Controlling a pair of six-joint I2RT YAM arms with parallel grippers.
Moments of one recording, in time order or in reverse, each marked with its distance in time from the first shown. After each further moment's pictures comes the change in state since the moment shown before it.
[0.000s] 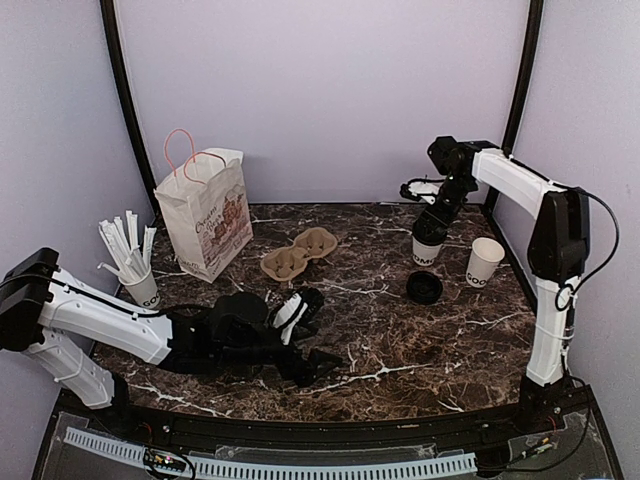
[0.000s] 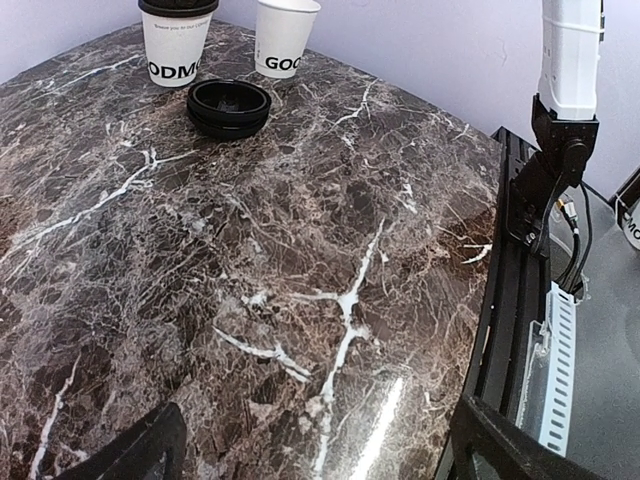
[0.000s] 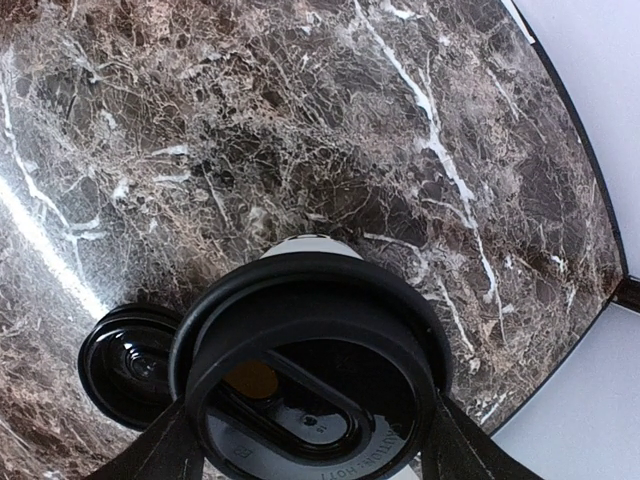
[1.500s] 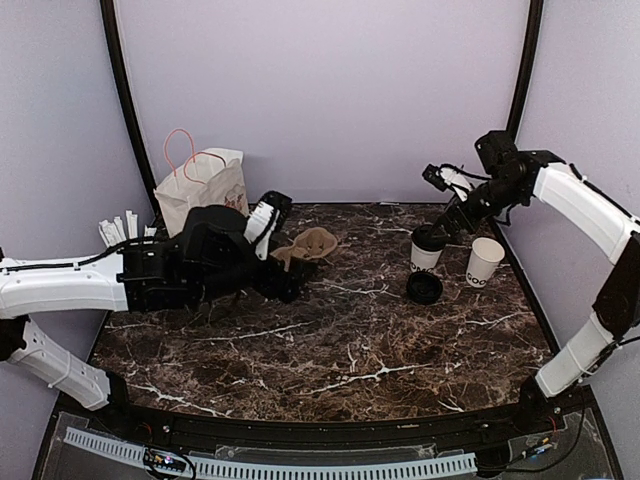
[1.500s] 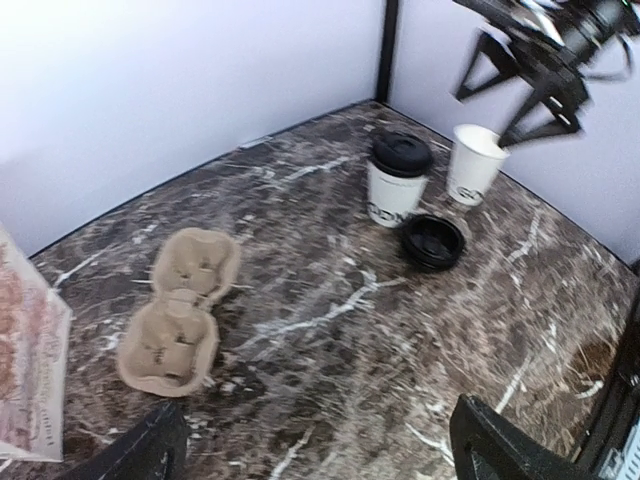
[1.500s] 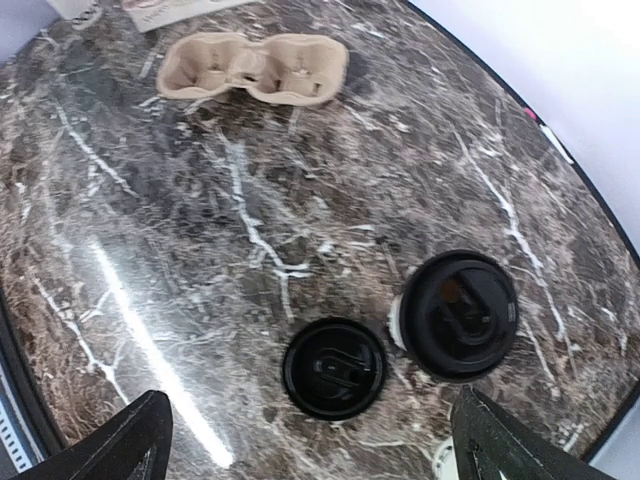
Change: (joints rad) left arm 0.098 -0.165 0.382 -0.536 -0.345 0.061; right arm -0.039 -0.513 -0.443 0.161 -0.414 0.052
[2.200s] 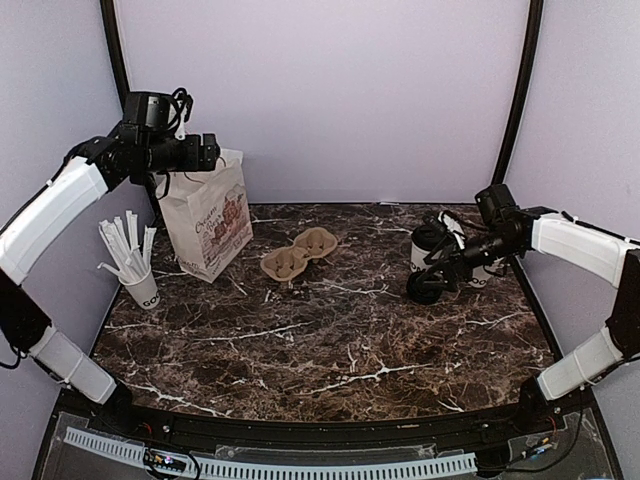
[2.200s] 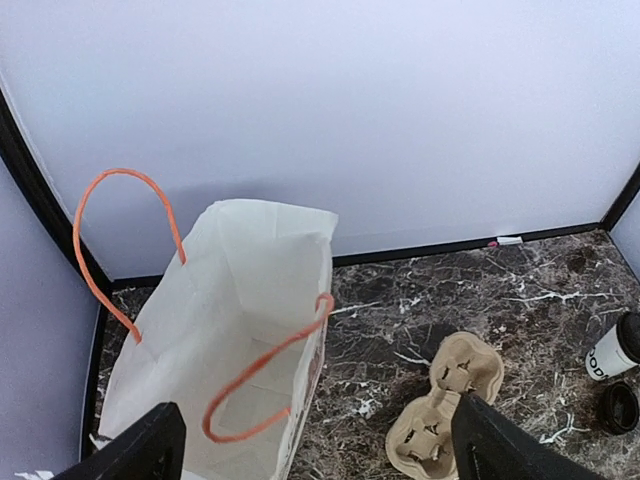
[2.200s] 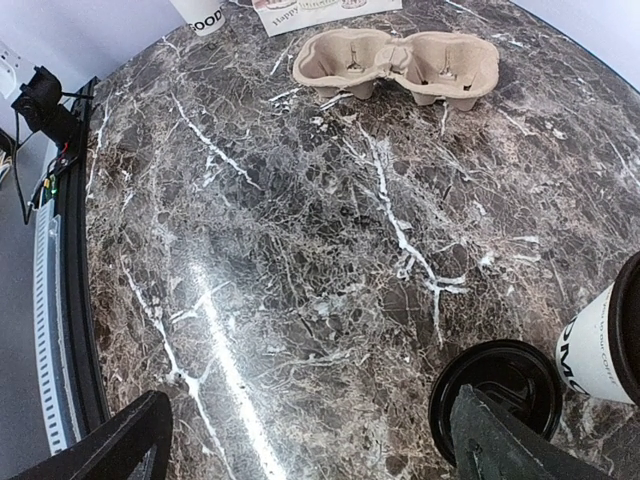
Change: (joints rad) left arm 0.660 0.093 0.544 -0.412 0.086 0.061; right arm -0.009 -0.146 -0.502 0.330 -0.357 0.013
